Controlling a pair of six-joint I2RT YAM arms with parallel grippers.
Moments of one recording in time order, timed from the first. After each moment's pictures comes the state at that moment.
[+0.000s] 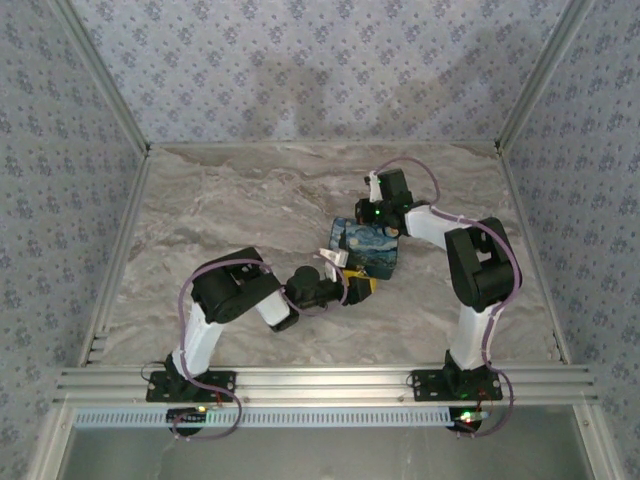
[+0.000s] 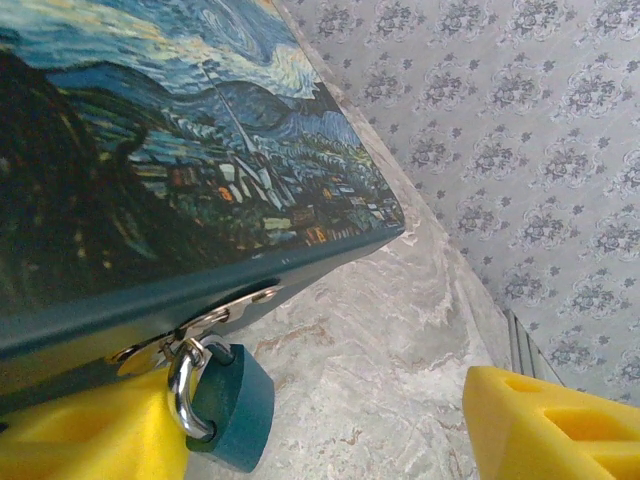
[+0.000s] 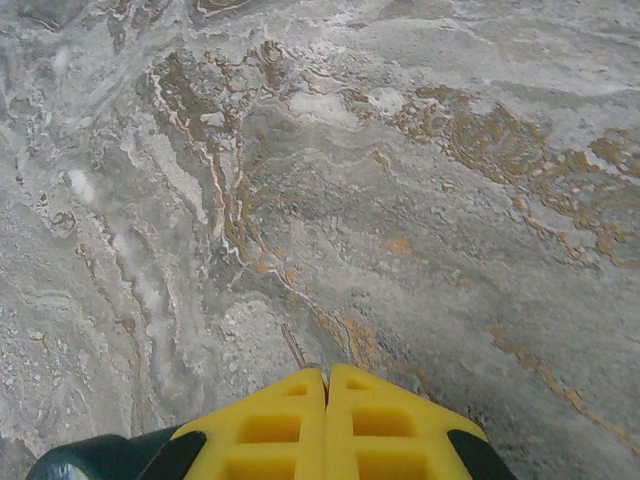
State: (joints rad) left arm -0.98 2.12 0.66 1.31 0.24 -0.83; right arm 0.35 1.87 1.16 -0.08 -0.22 0.28
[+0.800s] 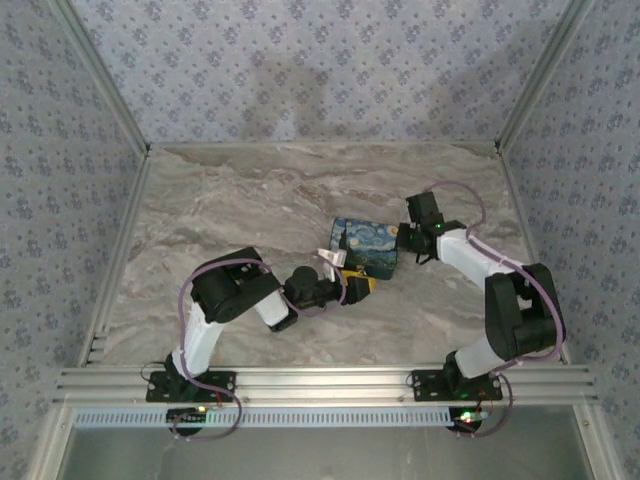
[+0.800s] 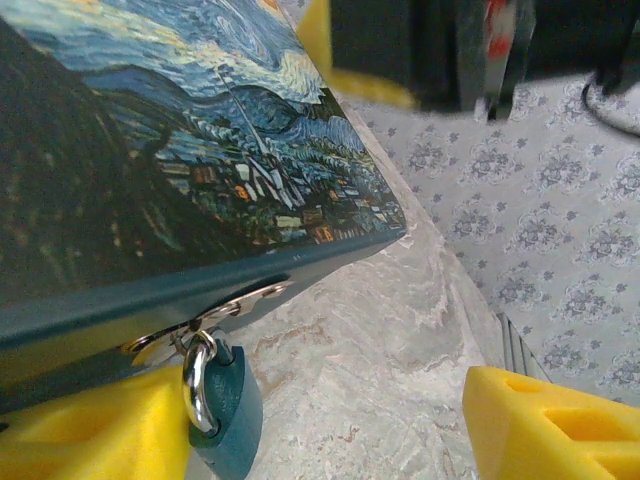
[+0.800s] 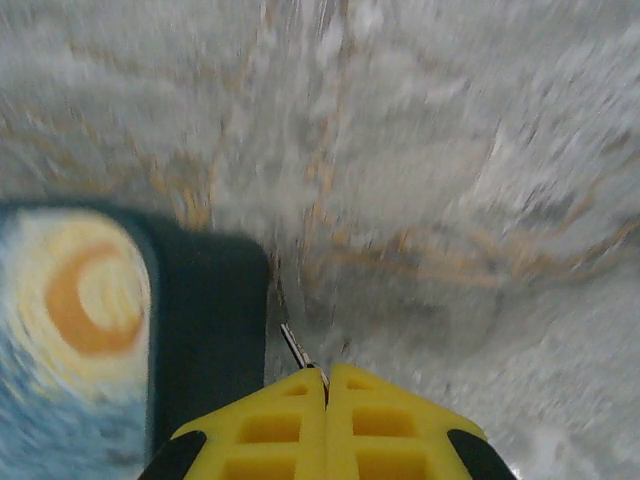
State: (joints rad) left arm -0.97 2.12 0.65 1.33 0.25 -0.85; right arm 0.30 1.51 0.85 -0.40 0.09 0.42
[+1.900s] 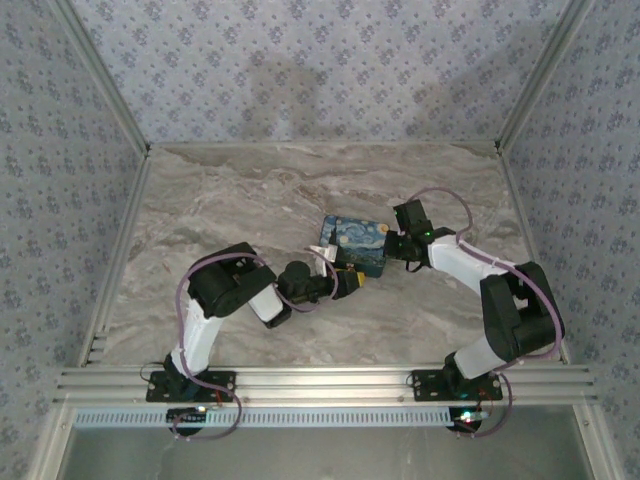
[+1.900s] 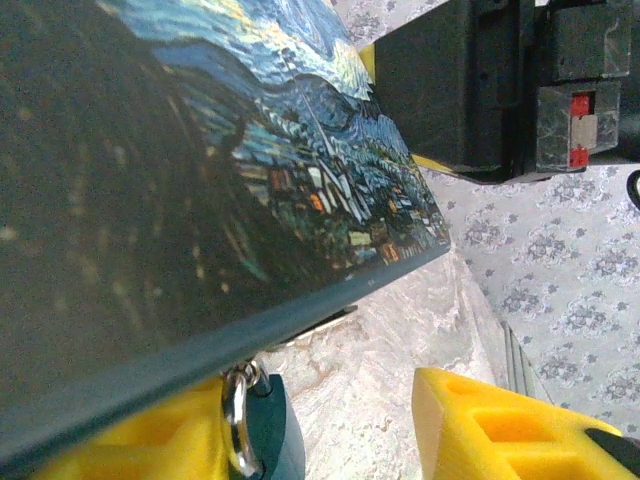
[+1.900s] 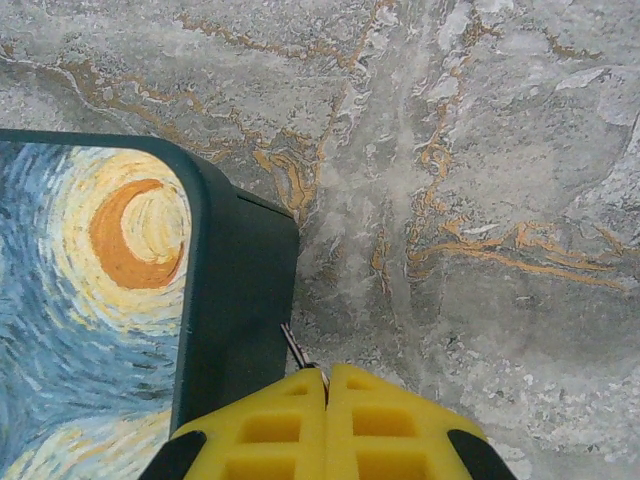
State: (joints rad) left arm -0.90 2.12 0.63 1.32 0.31 -0.89; right arm 0.36 1.52 0.84 -0.33 0.06 0.44
